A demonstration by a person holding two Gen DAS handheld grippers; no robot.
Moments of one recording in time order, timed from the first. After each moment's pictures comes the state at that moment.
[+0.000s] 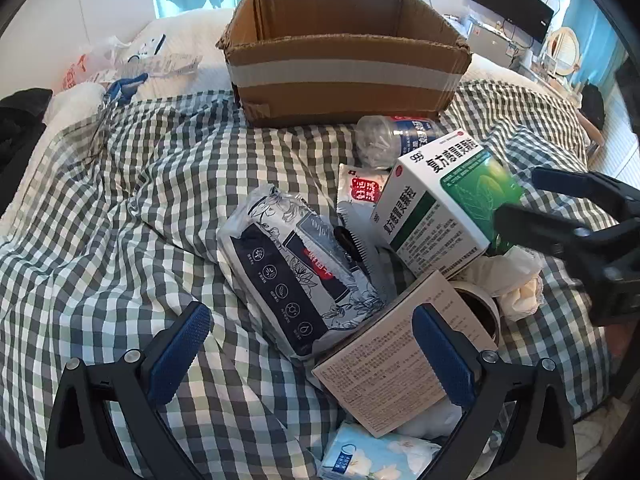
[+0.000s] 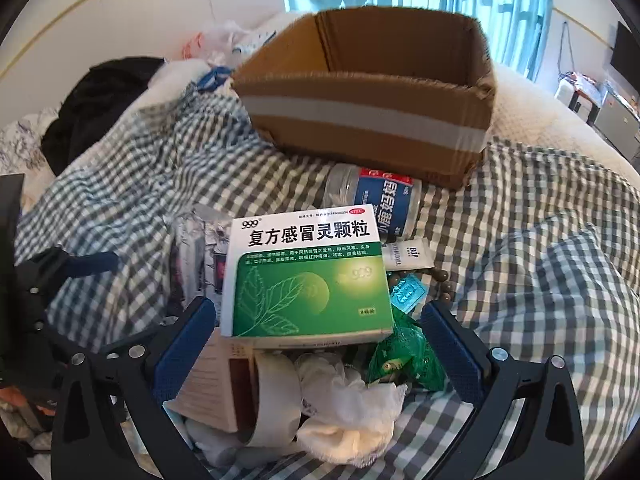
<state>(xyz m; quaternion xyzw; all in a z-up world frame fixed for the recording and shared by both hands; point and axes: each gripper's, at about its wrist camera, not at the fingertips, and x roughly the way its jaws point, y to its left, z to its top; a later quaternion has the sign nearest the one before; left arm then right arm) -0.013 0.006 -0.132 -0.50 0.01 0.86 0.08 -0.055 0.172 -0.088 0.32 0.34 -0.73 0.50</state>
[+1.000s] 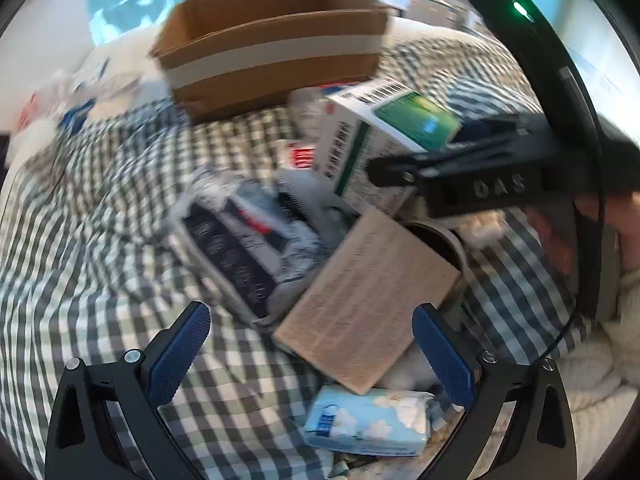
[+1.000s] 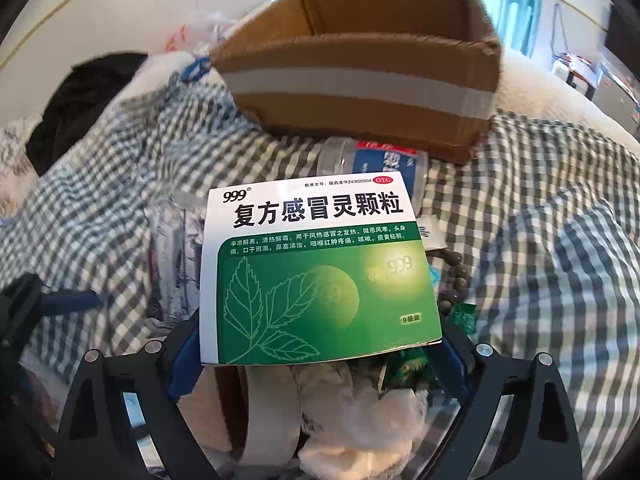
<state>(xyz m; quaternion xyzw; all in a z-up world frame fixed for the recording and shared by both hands) 0.015 0.030 -0.137 -0.50 0.08 0.85 0.17 -0.066 0.170 -0.110 0.33 0.33 -0.73 0.49</state>
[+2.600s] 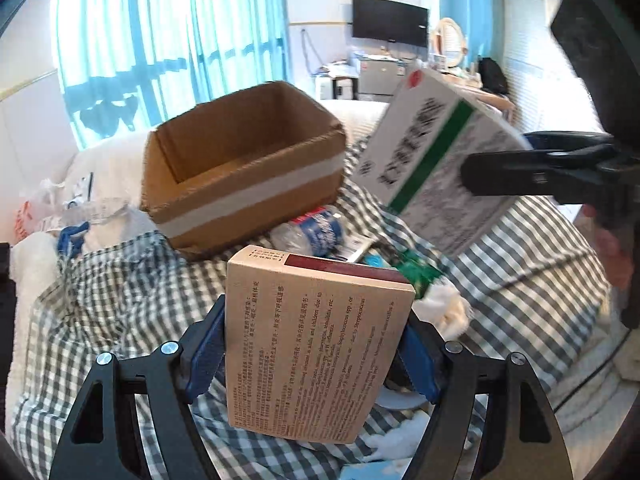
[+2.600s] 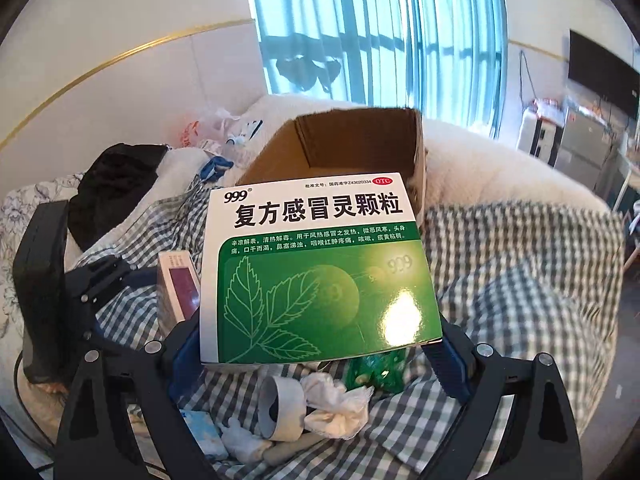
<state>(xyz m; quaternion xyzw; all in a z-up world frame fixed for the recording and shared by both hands) -0.012 0.036 -0.061 -0.35 0.11 0.91 0.21 -0.028 0.238 0.015 0.21 0.26 -0.78 0.53</state>
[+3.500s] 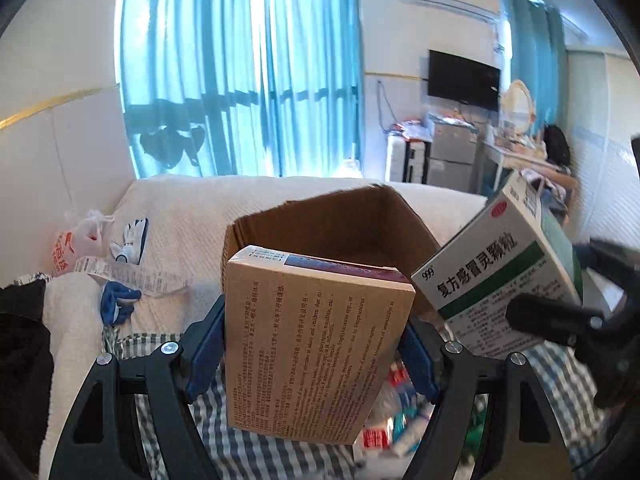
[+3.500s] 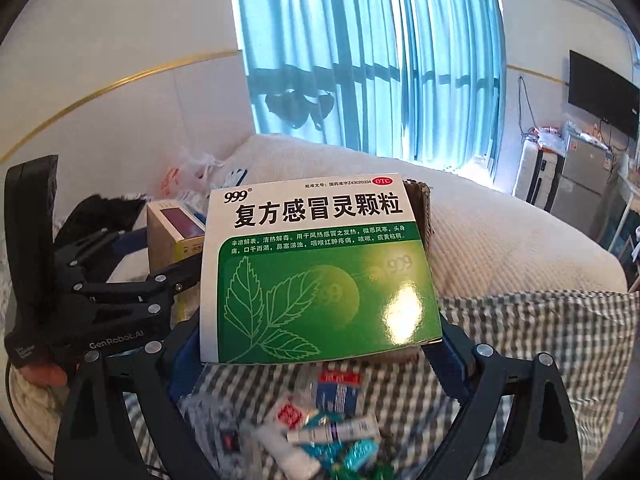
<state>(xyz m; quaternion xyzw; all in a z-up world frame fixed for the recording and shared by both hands) -0.149 0.004 0.012 -0.28 0.04 0.95 0.11 -0.080 0.119 0.065 0.17 0.22 -0.80 0.53</state>
